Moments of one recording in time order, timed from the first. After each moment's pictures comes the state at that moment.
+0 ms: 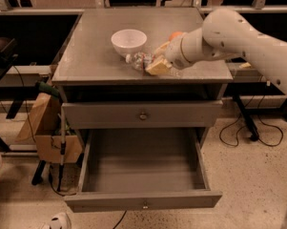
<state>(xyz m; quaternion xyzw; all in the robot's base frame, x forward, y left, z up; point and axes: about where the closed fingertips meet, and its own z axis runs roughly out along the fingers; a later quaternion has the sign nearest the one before) 0.719 -0.051 0.853 -0.56 0.70 0.07 0.44</state>
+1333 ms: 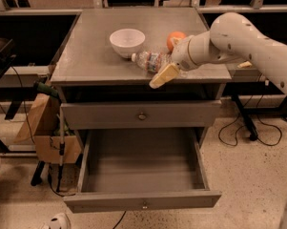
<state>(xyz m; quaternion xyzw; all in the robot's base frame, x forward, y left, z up) 0.728 -0.075 0.846 -0.54 0.71 0.08 0.45</state>
